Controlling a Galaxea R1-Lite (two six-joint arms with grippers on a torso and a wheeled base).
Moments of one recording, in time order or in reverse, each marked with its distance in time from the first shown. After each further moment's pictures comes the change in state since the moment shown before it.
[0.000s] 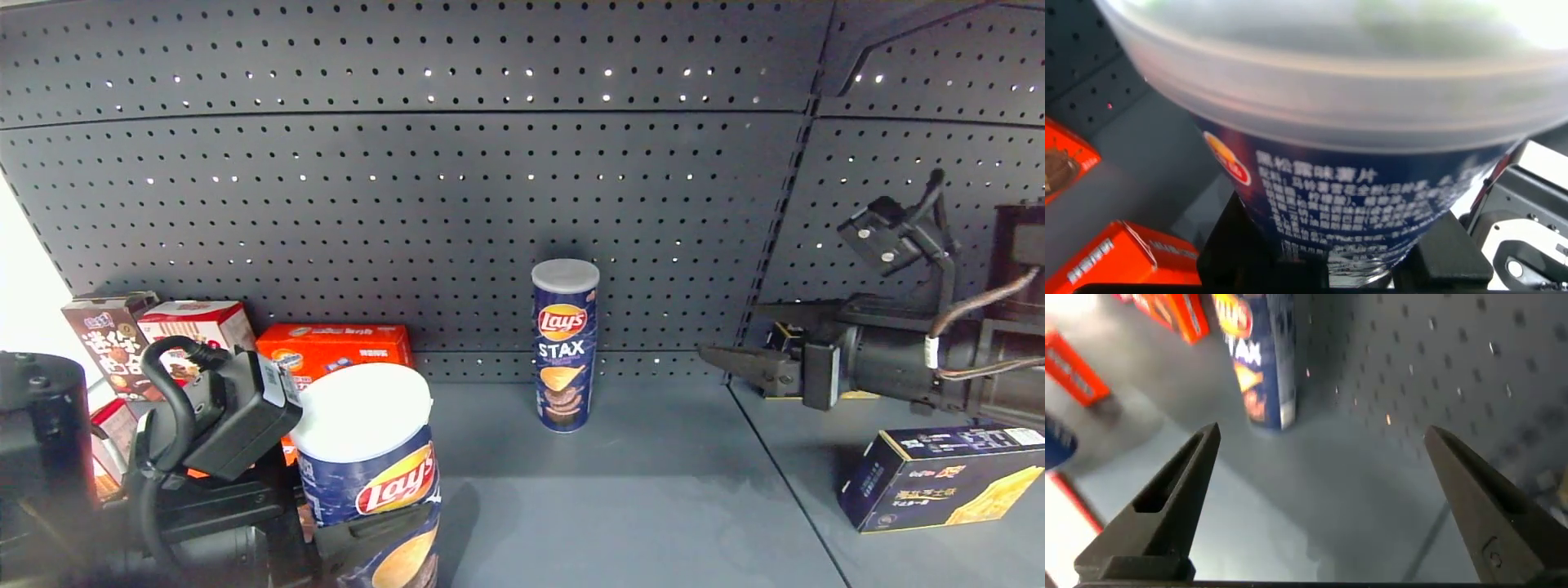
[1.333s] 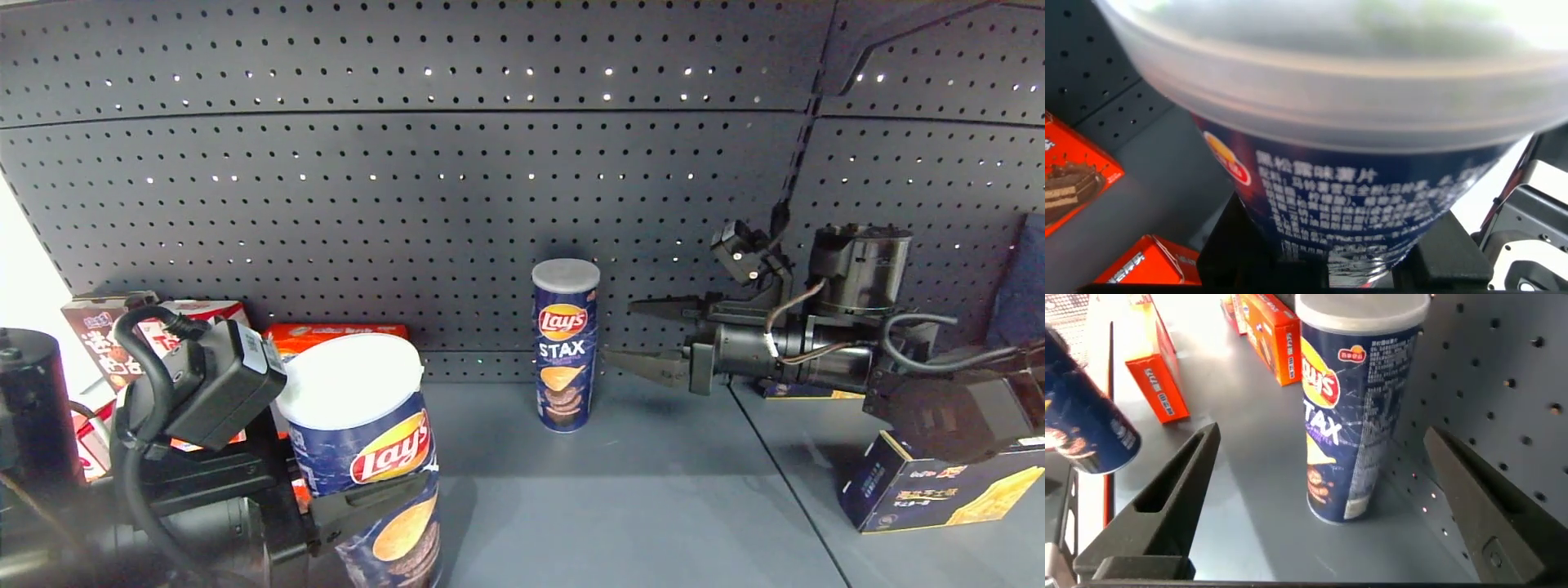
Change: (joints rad) left arm 0.025 0.000 -0.028 -0.029 0.000 -0.001; right arm 0.014 0.365 -0.130 -0.338 0.413 0.000
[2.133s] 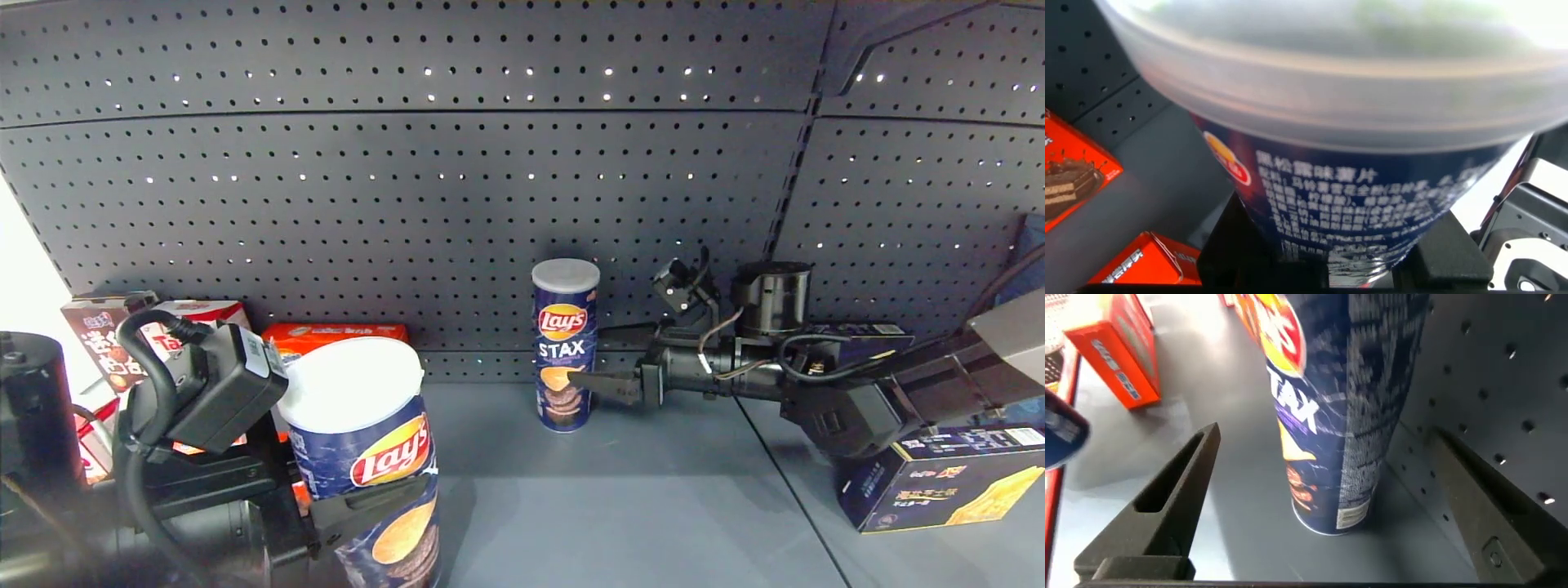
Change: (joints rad) left arm 0.000 0.001 0.006 0.001 0.000 0.000; right arm 0.016 0.199 -0.095 -0.036 0.001 -0.002
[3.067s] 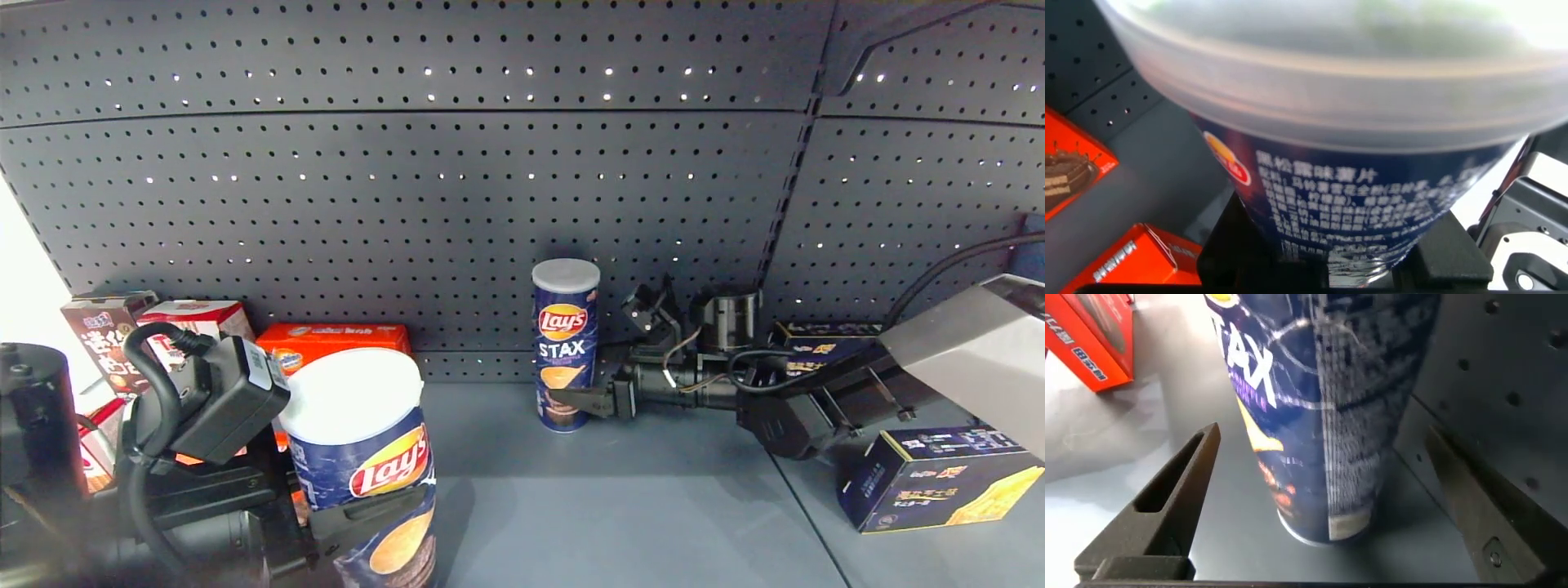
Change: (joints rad) left arm 0.000 -0.004 0.018 0.003 0.001 0.000; right arm 0.018 0.137 -0.085 -0.009 0.000 0.001
